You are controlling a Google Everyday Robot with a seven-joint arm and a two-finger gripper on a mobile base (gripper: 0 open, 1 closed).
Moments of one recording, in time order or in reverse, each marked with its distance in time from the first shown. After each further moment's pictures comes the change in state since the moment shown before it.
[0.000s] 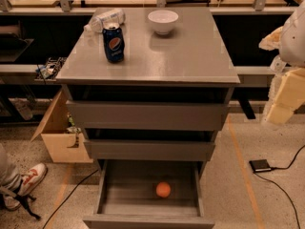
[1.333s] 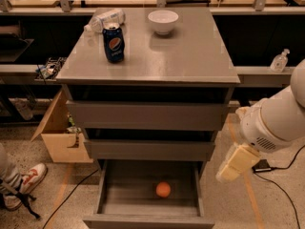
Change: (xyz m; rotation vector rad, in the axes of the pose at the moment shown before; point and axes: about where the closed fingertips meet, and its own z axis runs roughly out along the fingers) arm 0.015 0.065 0.152 -0.032 -0.107 0.221
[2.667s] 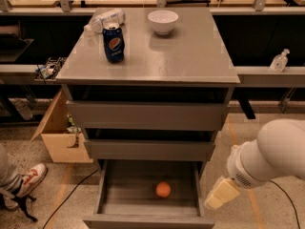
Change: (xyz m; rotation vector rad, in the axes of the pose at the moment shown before) arm 0.054 0.033 0.102 -0.022 0.060 0.159
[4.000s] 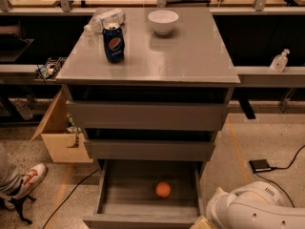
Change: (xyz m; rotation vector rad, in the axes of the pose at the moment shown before) arm 0.068 0.051 0.183 0.019 -0.017 0.131
